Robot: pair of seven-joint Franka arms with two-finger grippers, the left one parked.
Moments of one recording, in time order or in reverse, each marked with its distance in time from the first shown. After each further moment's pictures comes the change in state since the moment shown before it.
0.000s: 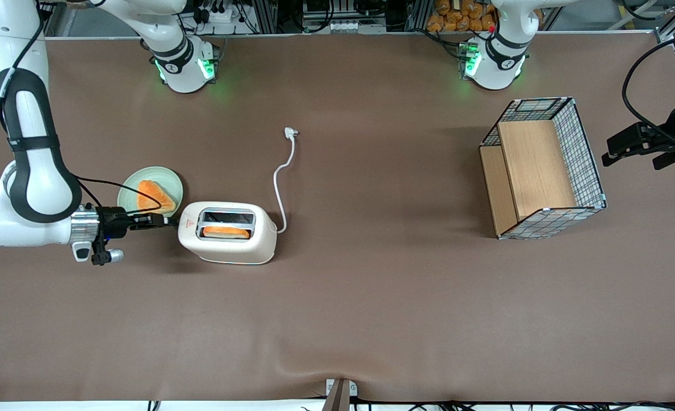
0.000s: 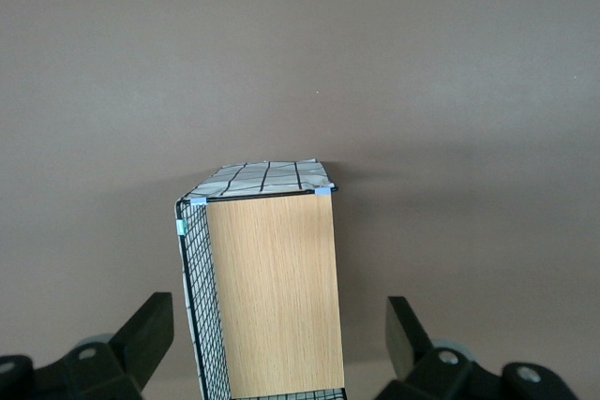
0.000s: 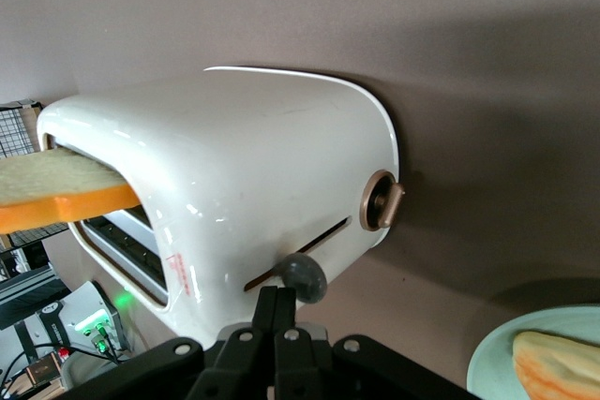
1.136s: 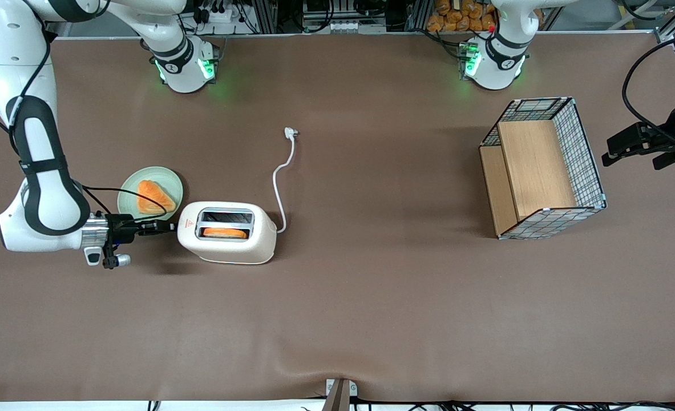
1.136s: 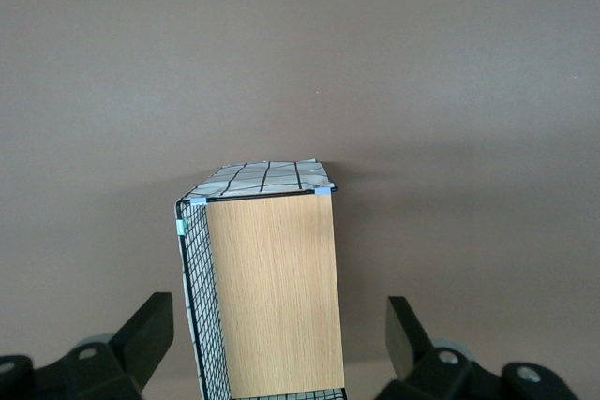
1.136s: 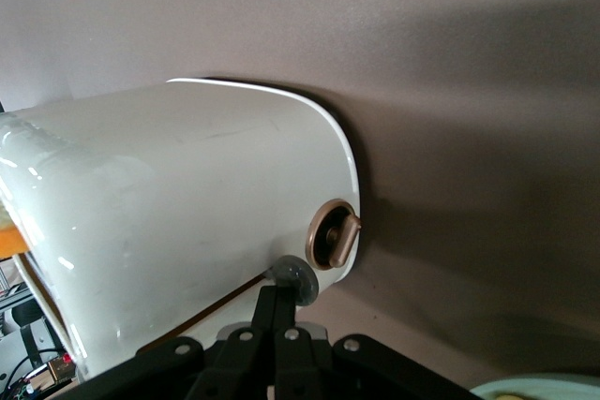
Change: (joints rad) arm -0.023 0.095 0.000 0.002 0.060 0.040 -0.093
